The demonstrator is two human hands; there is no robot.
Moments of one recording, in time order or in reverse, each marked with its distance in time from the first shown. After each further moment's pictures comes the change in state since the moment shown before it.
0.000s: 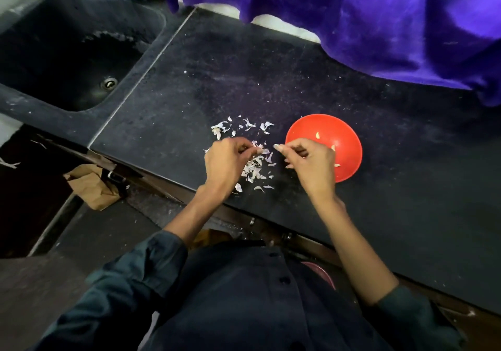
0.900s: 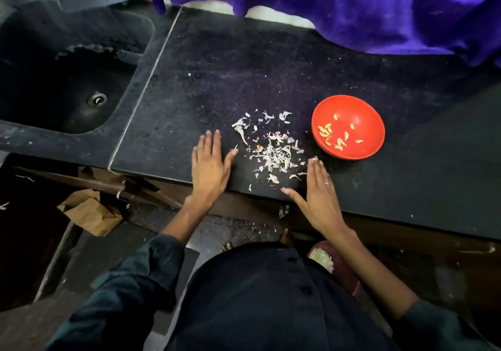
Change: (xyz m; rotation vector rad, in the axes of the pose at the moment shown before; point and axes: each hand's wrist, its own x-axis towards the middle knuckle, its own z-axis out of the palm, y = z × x) left_hand 0.029 -0.148 -0.029 0.275 -0.095 0.218; right_hand -0.098 0.032 0.075 -0.785 -0.234 0.195
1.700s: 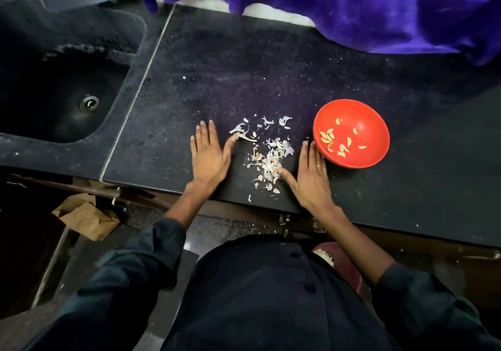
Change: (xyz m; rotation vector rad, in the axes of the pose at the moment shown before) left_hand 0.052 0.003 0.004 0.001 -0.112 -0.082; right_hand 0.067 -0.012 0.000 -0.065 0.028 0.025
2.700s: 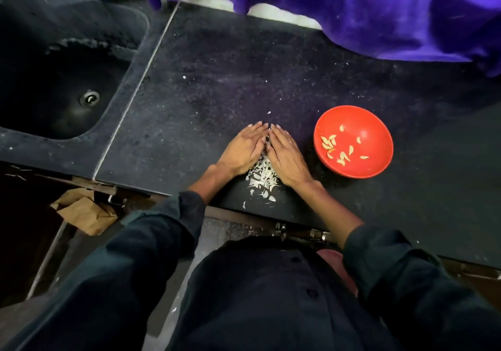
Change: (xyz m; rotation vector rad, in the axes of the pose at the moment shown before) left_hand 0.043 0.049 0.028 -0.119 -0.207 0.508; right_hand 0.077 -0.023 0.006 0.189 0.042 -0.324
